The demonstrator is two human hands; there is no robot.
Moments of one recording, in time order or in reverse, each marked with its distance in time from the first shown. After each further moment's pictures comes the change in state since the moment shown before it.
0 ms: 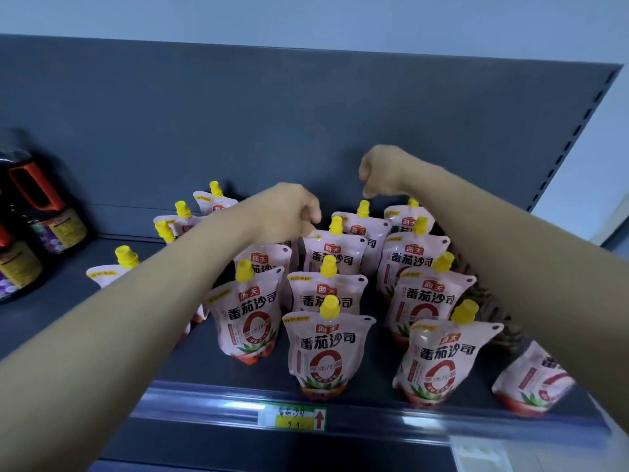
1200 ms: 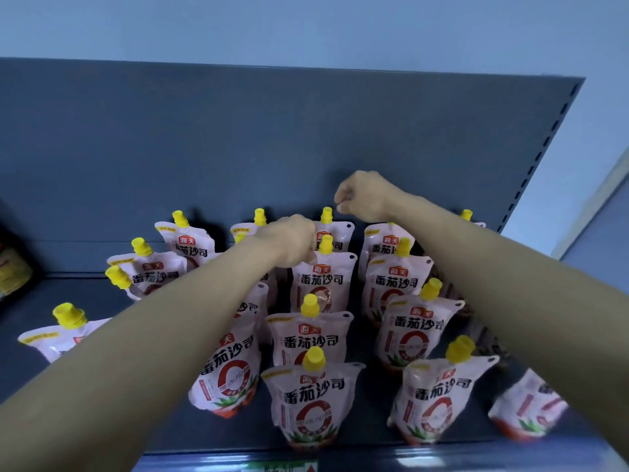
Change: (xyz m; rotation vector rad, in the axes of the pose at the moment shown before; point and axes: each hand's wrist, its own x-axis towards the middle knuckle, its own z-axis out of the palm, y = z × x) left_hand 0.076 0.004 0.032 0.248 -0.162 -0.064; right_hand 0.025 0.024 0.017 0.103 0.051 -0.072
